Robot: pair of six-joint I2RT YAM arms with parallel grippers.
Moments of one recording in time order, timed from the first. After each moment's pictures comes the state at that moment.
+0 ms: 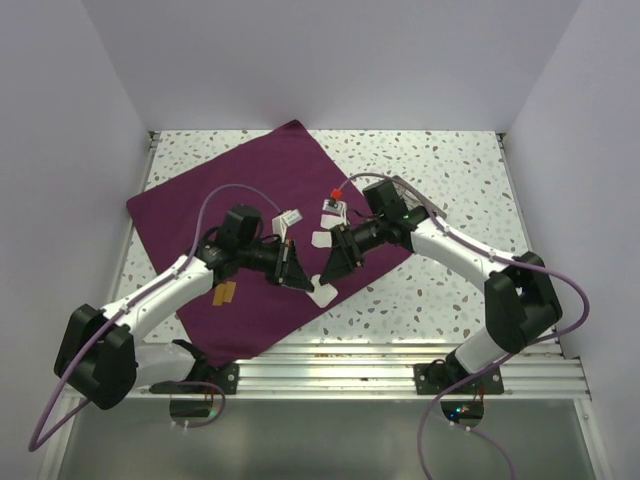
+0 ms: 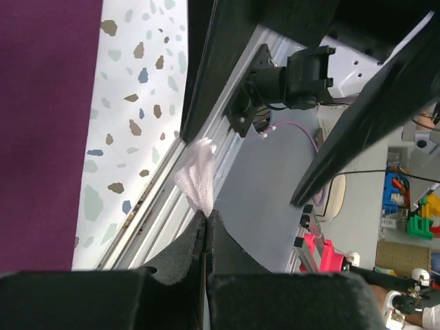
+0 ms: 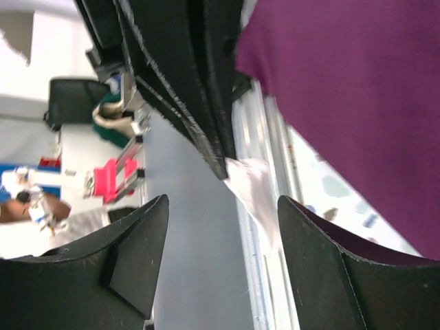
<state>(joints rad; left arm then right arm) -0.52 1.23 0.77 -0.29 0.88 -0.54 0.55 1.57 1.11 -0.44 -1.12 0.20</state>
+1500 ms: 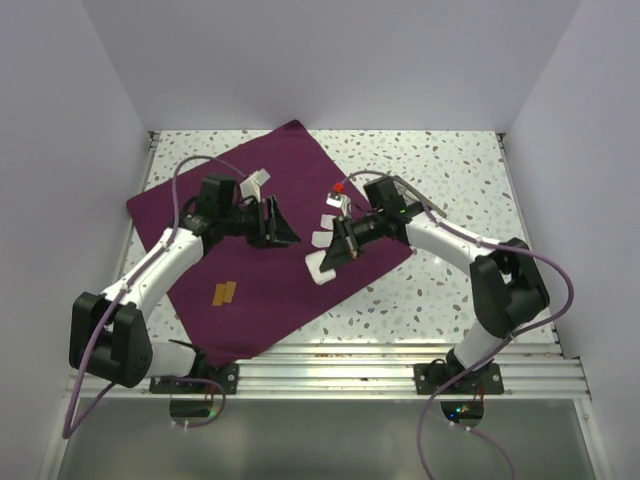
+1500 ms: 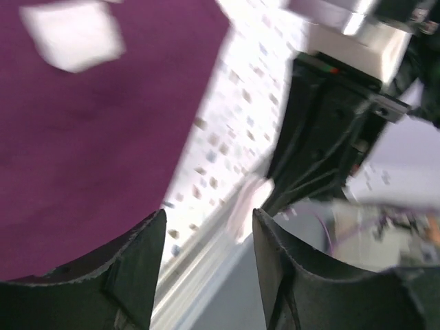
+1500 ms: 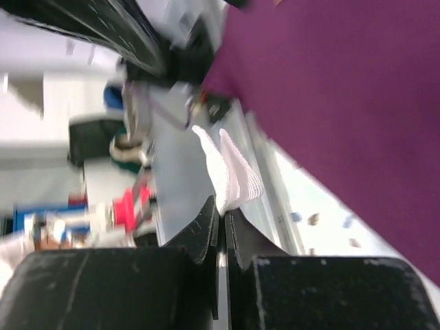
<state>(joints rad) -0.33 1.32 0.94 -0.35 0.80 -0.55 0.56 1.66 1.11 -0.37 -1.12 0.31</state>
